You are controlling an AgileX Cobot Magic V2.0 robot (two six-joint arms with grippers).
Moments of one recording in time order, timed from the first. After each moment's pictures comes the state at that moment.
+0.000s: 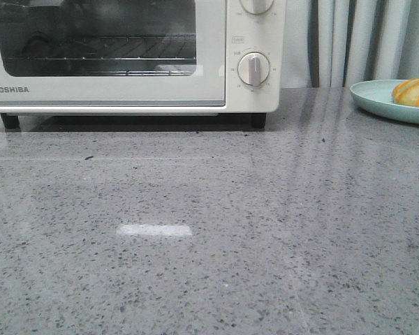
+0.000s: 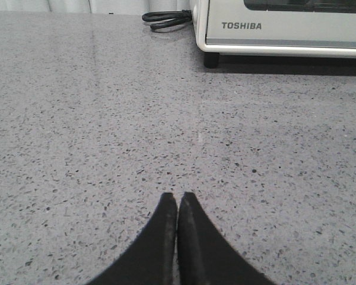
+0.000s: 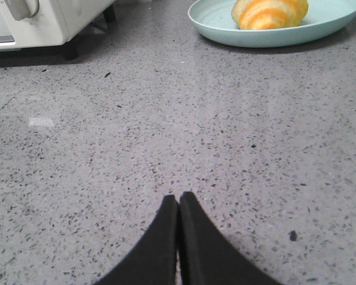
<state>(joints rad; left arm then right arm) 0.01 0.00 0.00 -0.11 0.34 0.17 0.23 -0.01 0.01 -0.16 0.33 0.26</state>
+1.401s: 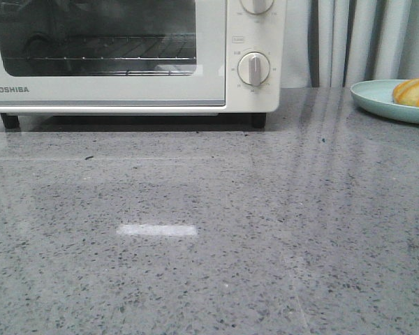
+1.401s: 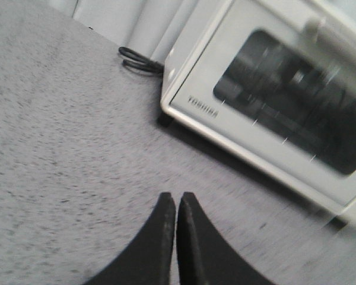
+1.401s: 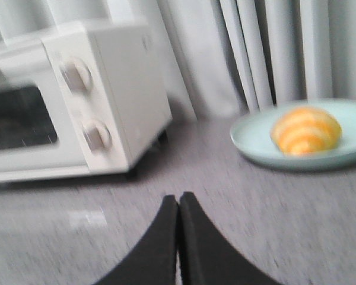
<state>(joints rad) 0.01 0.00 0.00 -0.68 0.20 0.17 0.23 -0.01 0.01 -0.08 -0.04 0.26</state>
